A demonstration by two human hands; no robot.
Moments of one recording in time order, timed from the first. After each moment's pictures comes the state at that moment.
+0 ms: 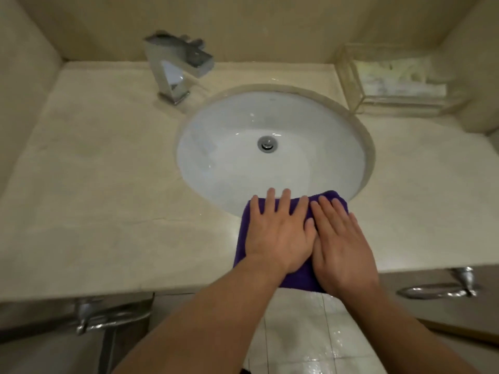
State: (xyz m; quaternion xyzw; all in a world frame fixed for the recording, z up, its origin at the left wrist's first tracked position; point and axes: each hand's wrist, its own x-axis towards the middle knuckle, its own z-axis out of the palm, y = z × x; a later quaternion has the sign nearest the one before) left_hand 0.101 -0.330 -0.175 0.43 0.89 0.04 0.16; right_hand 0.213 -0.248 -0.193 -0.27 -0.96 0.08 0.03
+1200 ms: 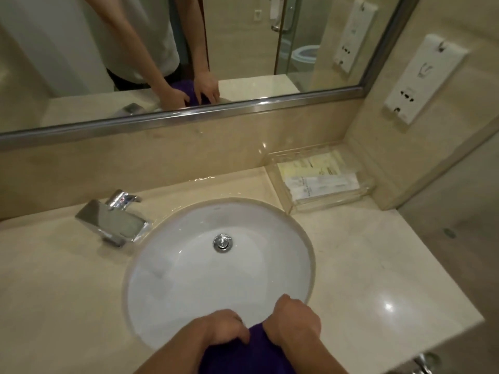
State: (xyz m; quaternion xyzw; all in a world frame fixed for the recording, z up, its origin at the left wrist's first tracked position) left_hand -0.020 -0.268 -0.159 0.29 0.73 -0.02 0.62; right_hand 0.108 -0.178 -0.120 -0.52 -0.76 0.24 -0.30
